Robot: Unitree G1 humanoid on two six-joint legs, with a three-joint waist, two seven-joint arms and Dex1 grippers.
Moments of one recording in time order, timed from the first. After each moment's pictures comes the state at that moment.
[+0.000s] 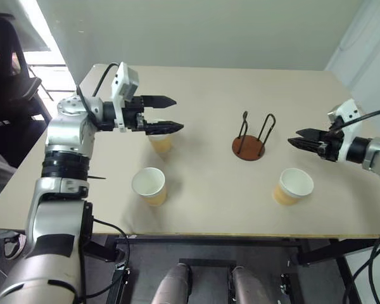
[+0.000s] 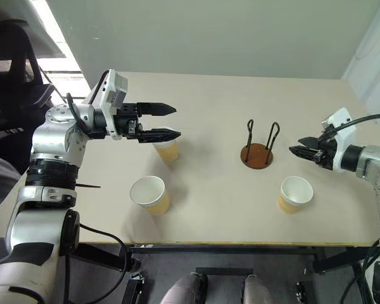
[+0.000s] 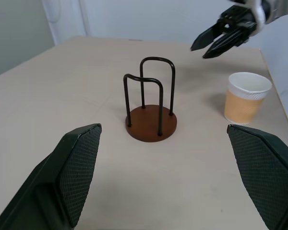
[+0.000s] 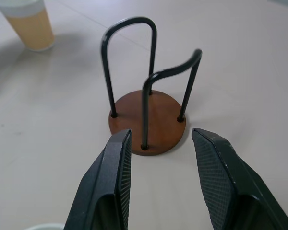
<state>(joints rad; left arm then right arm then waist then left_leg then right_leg) -1.04 0.65 -0.01 0.56 -0.35 0.34 -1.42 -0.57 -0.87 -0.13 0.07 0.40 0.71 0.92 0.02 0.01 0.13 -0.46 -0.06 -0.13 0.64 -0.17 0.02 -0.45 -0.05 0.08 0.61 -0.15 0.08</state>
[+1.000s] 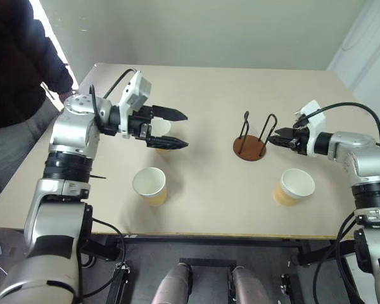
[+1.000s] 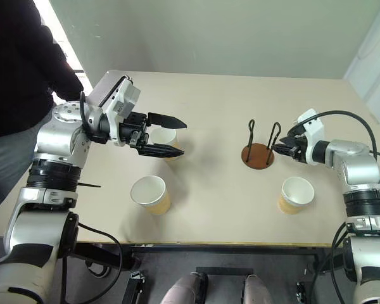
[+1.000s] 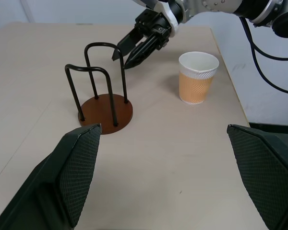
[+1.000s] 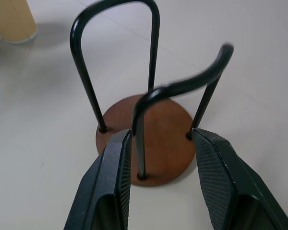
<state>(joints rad) -1.03 0.66 -0.08 0.48 -0.35 0.37 -1.55 -0.80 -0.71 0.02 0.39 0.23 0.55 0.93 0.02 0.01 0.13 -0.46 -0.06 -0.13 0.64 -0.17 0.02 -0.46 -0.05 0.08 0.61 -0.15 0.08</state>
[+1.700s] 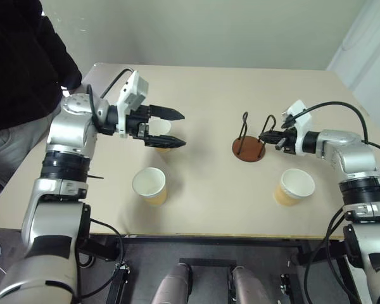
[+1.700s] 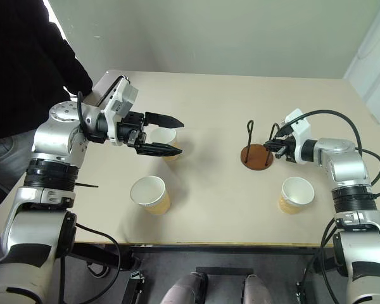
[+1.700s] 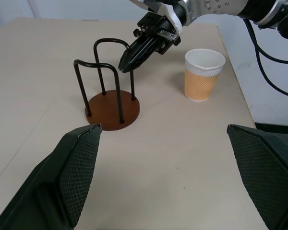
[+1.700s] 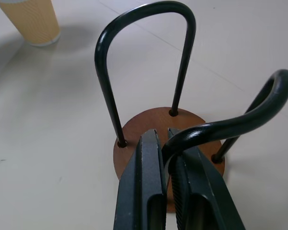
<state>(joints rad) -1.03 0.68 -0.08 0.50 -0.34 0.36 -1.54 -0.82 -0.65 0.05 0.38 0.21 0.57 0.97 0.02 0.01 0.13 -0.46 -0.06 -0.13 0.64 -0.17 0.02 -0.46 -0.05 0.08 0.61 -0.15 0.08</state>
